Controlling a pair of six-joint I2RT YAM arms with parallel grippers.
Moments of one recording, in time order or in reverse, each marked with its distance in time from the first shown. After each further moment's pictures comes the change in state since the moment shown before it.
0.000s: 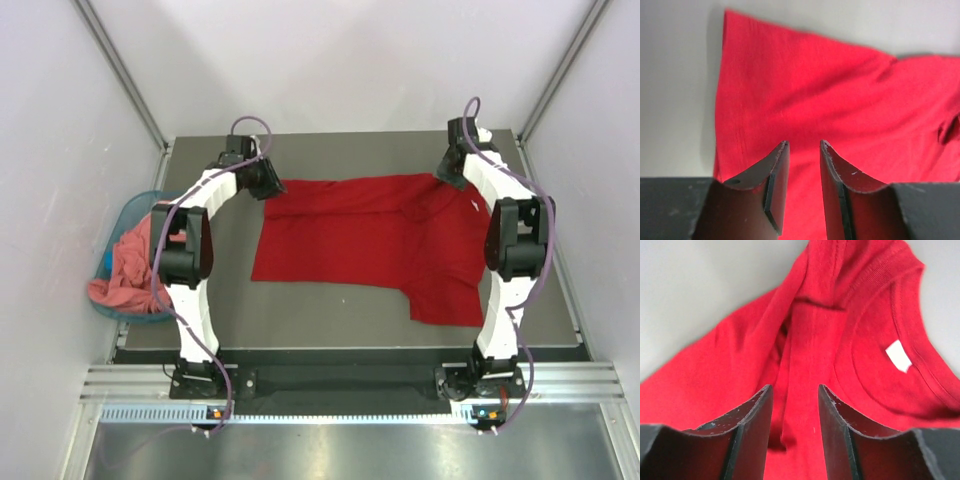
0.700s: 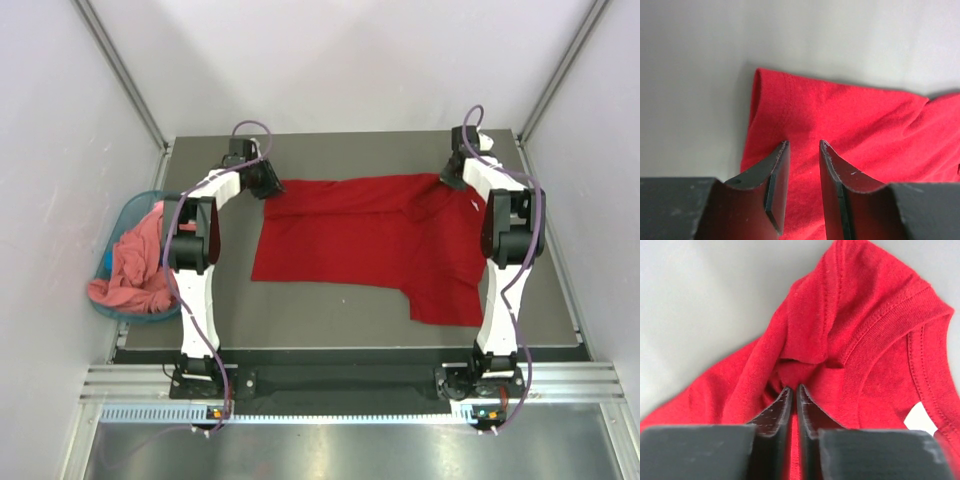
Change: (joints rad) left arm 0.031 0.210 0.122 0.089 0.011 -0.004; right arm -0.054 0.176 0.037 0.164 -0.027 0.009
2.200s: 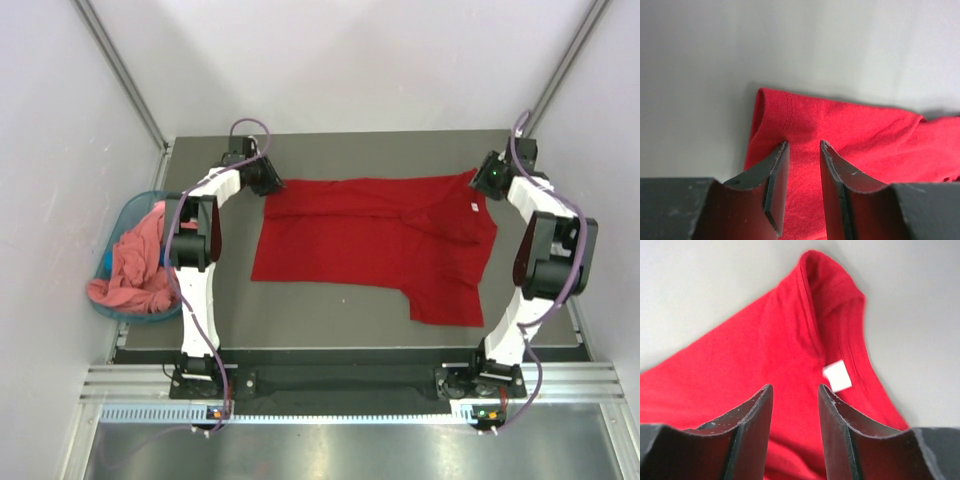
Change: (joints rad) left arm 0.007 0.046 0.060 0.005 -0.001 -0.040; right arm -0.199 -0.395 -0.415 0.175 -0.322 -0.179
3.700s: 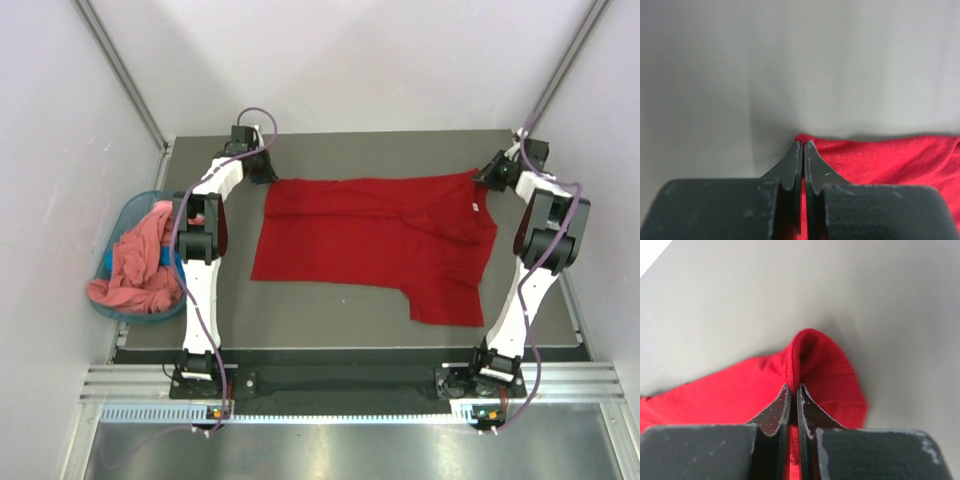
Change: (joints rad) left arm 0.005 0.148 0.272 -0.127 -0.066 0.211; right arm -0.122 0.399 0.294 0.144 -0.380 -0.023
